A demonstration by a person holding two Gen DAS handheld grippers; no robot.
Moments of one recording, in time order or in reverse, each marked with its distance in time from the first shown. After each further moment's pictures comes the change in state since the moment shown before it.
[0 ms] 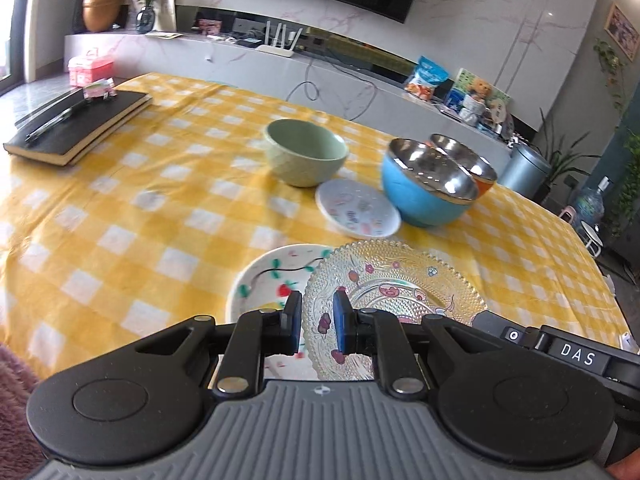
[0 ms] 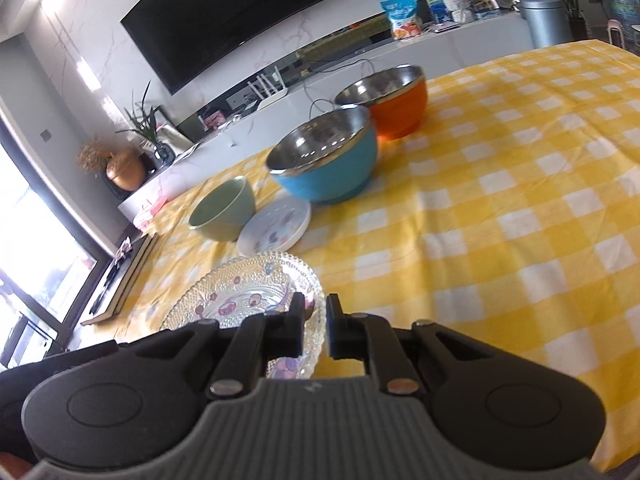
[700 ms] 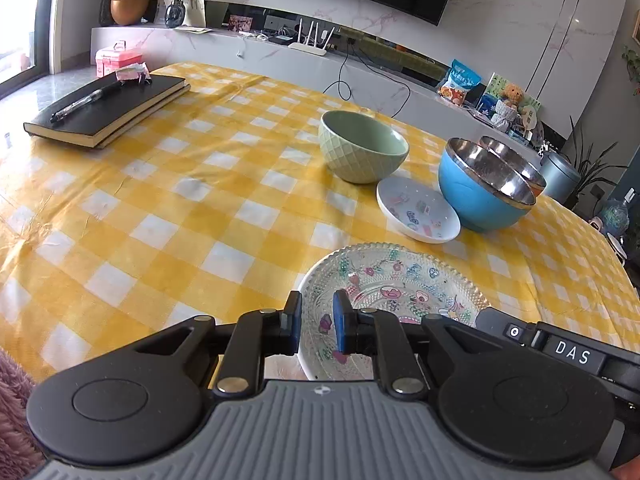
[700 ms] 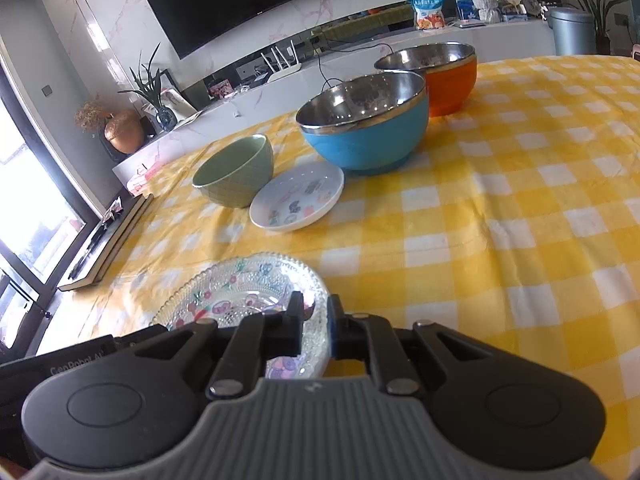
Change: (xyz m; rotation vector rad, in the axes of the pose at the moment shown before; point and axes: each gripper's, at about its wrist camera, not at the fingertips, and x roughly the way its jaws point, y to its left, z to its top) left arm 0.022 0.029 -0.005 -0.019 -0.015 0.067; right arm 0.049 0.031 -0.010 -0.104 0.045 -0.040
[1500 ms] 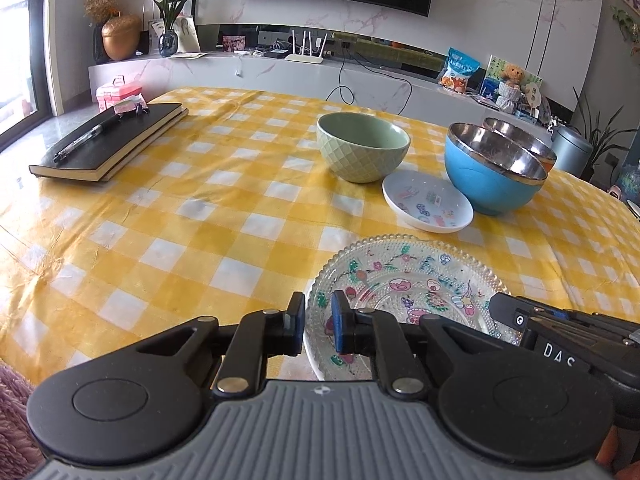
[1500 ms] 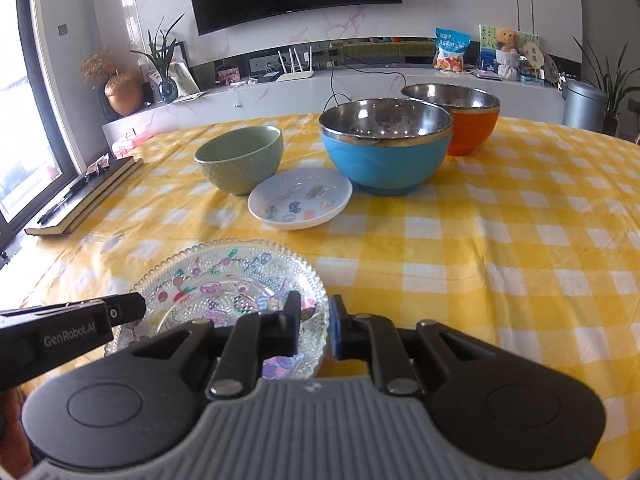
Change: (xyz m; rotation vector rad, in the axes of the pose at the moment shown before) left arm 0.003 -0.011 -0.004 0.120 -0.026 0.077; right arm 0.009 0.024 -0.008 -0.236 -0.035 -0.109
